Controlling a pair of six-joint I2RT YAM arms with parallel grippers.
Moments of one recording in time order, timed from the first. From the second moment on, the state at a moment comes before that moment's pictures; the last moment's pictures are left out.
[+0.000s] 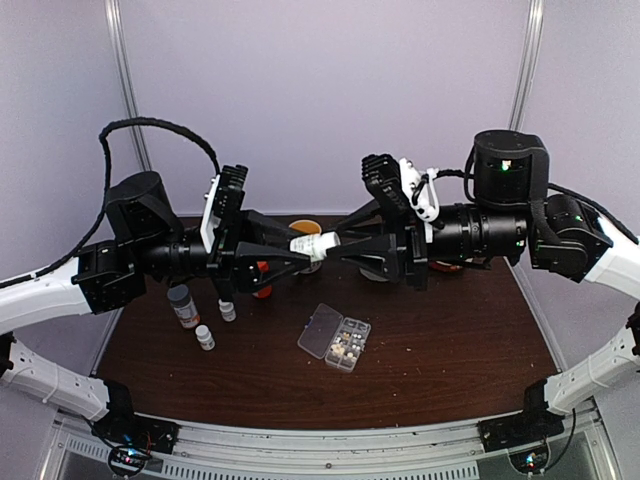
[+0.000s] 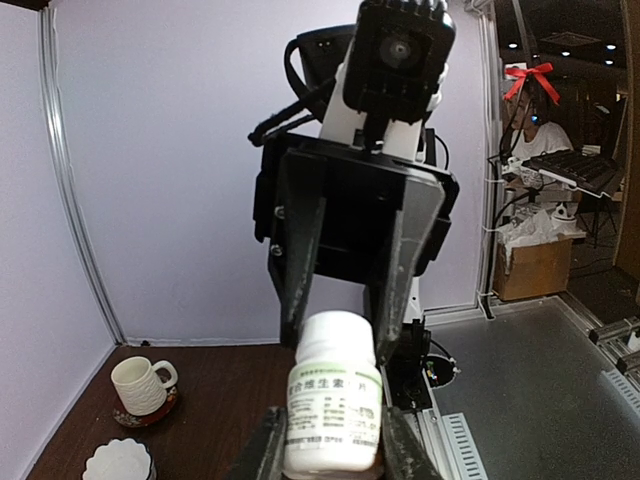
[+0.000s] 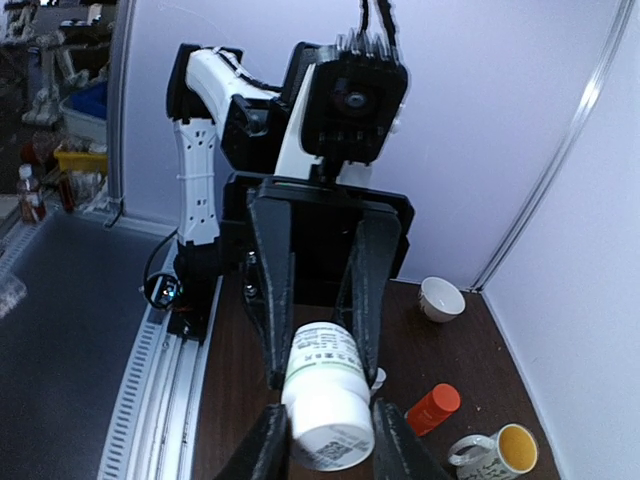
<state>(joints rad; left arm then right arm) -1.06 1.12 1.05 0.16 0.54 0.05 1.21 1.24 1.45 -0.38 -0.23 -0.35</state>
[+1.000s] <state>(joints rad) -1.07 1.11 1.05 0.11 0.48 0.23 1.21 1.28 1.48 -0.38 -0.27 -0.02</state>
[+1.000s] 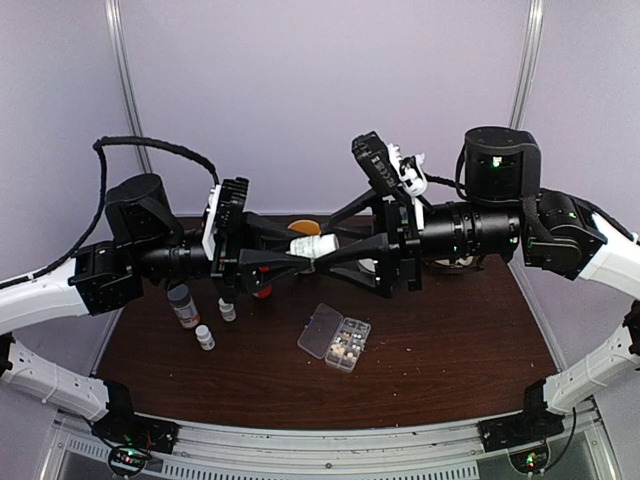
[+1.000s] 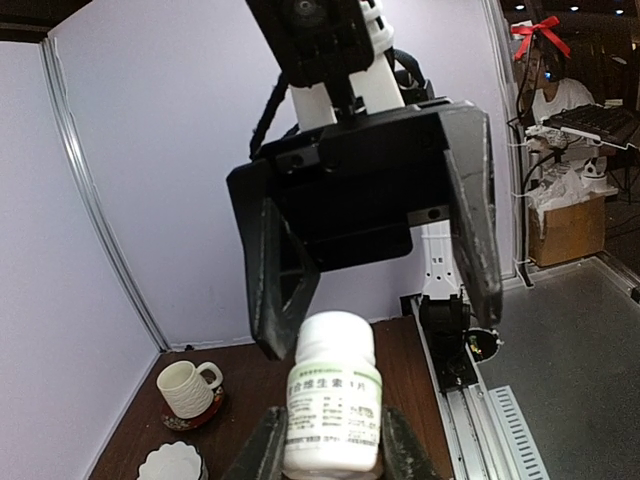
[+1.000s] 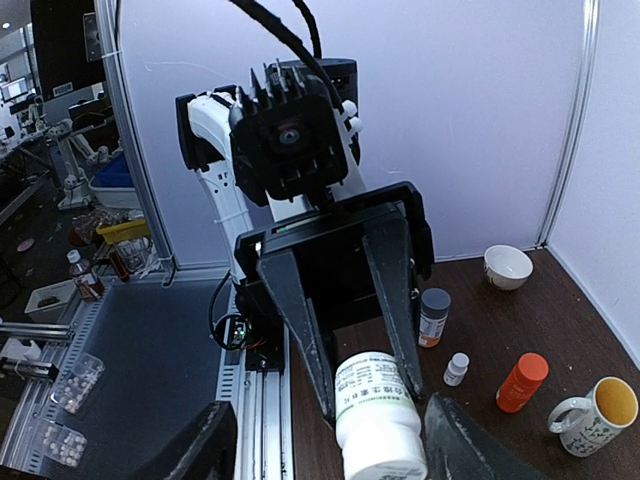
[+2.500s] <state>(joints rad) -1.07 1.06 0.93 0.06 0.21 0.19 0.99 1.16 1.26 -0.62 -0.09 -0.04</state>
